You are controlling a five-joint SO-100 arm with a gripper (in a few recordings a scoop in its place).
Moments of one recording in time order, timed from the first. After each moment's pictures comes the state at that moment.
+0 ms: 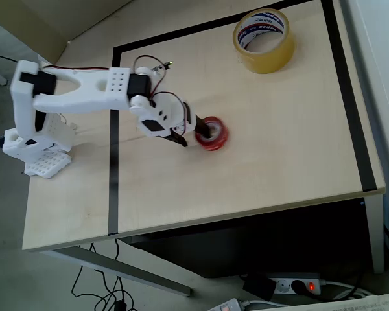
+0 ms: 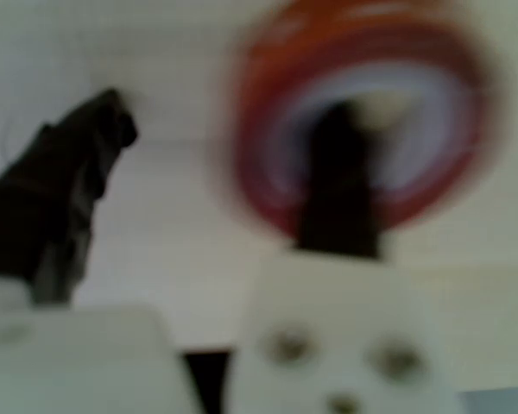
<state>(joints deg) 7.7 51.1 62.8 77.0 -11.2</state>
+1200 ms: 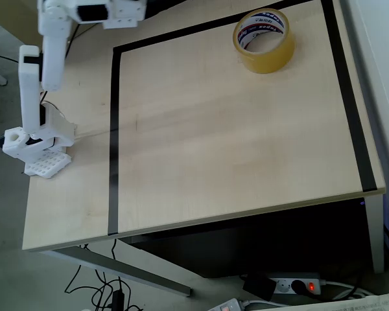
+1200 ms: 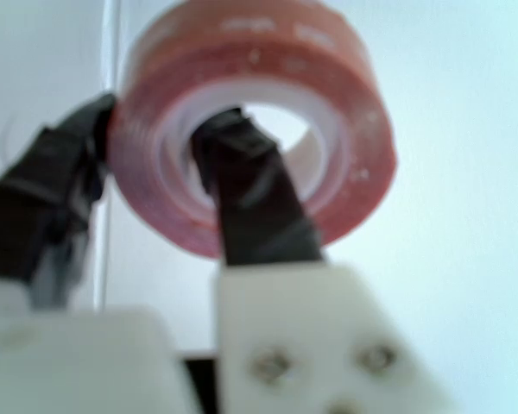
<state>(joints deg) -8.4 51.9 4.4 70.1 -6.8</state>
